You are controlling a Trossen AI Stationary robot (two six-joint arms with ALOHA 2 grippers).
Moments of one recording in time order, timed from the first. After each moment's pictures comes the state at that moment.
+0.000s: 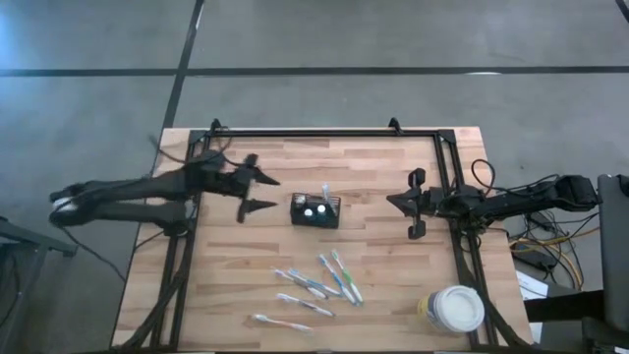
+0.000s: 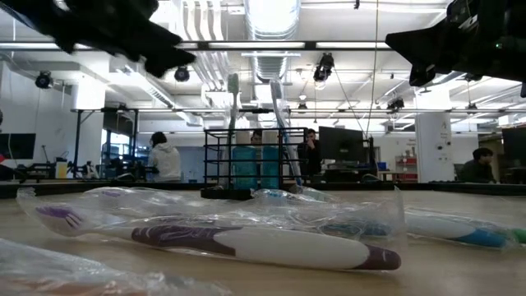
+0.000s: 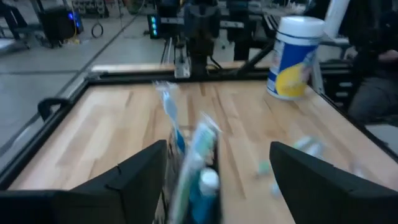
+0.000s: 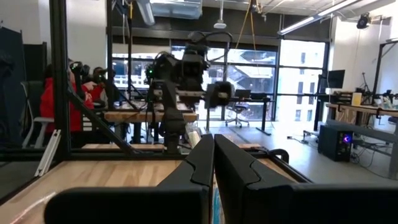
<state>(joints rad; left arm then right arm) 0.30 0.79 0.52 0.07 0.38 0.10 0.01 0.74 0.01 0.98 0.11 -0.04</state>
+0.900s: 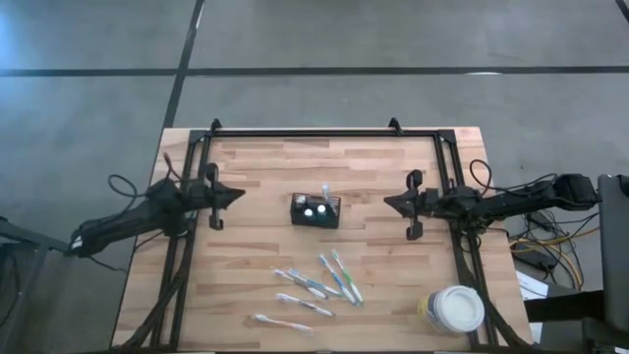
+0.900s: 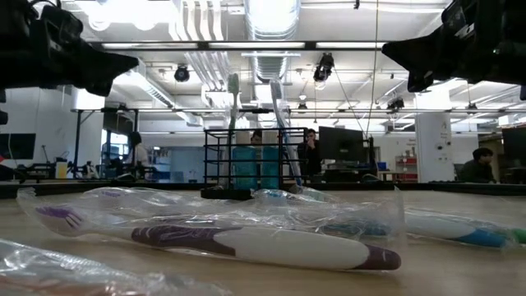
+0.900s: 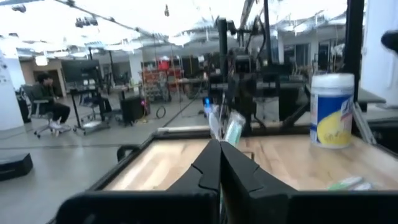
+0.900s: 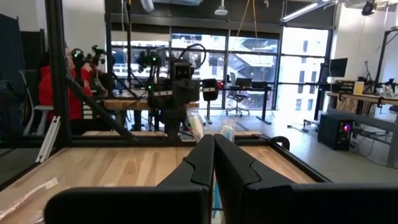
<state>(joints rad) 0.30 0.01 0.02 0.12 0.17 0.07 0.01 0.79 0.01 0.98 0.11 -0.03</state>
